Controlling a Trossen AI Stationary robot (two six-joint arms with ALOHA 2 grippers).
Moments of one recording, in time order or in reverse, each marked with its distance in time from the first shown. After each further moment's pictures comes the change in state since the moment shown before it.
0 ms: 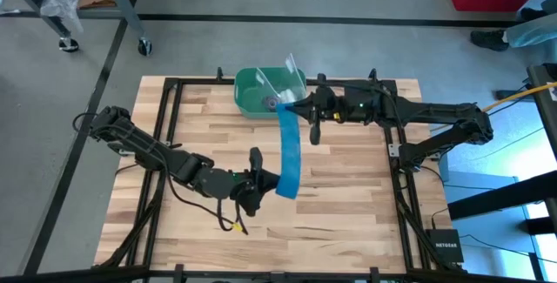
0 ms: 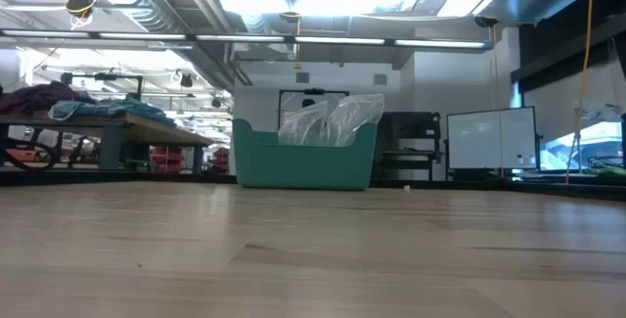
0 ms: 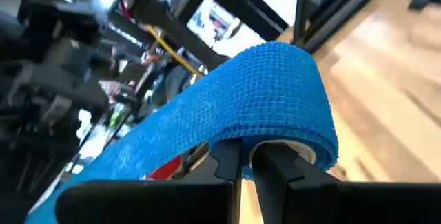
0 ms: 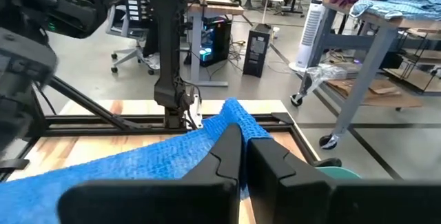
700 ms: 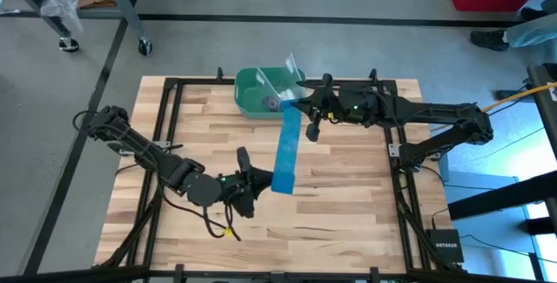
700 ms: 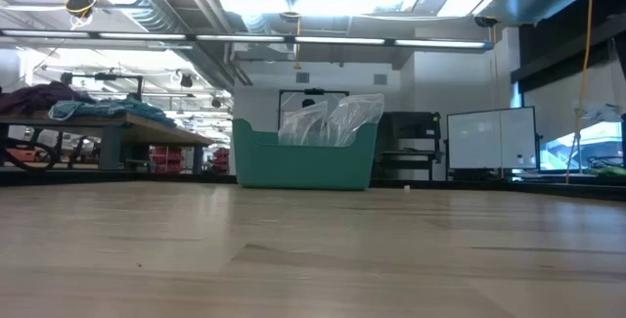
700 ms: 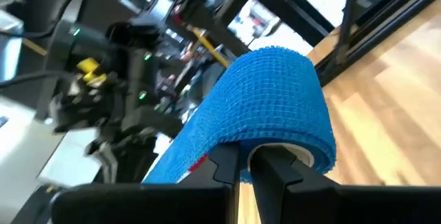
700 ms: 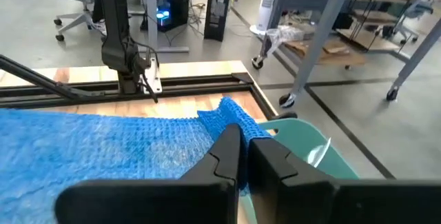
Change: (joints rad) left arm -0.077 -0.013 0.024 0.065 -0.225 0.056; right arm 0.000 0.001 0.000 -0.139 0.174 0.022
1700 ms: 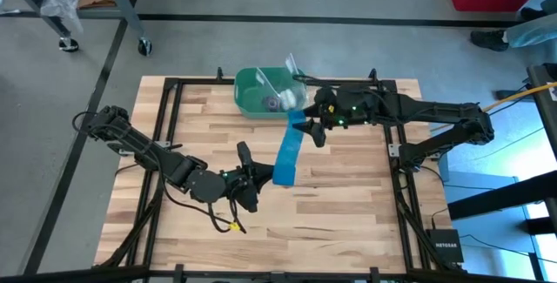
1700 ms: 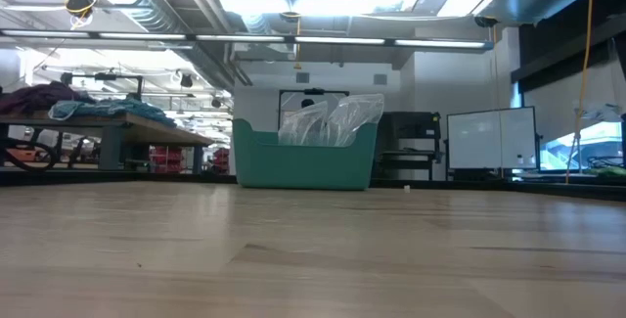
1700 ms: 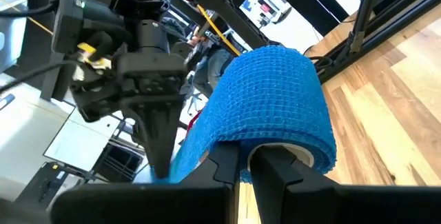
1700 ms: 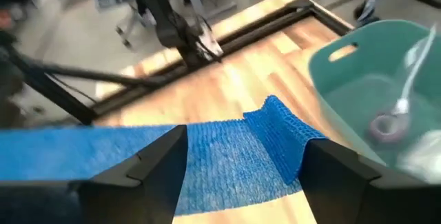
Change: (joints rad) left arm 0.032 0.001 0.000 -0.019 -0.029 -0.047; right arm 0.000 -0.010 0.039 -0.200 -0.217 0.486
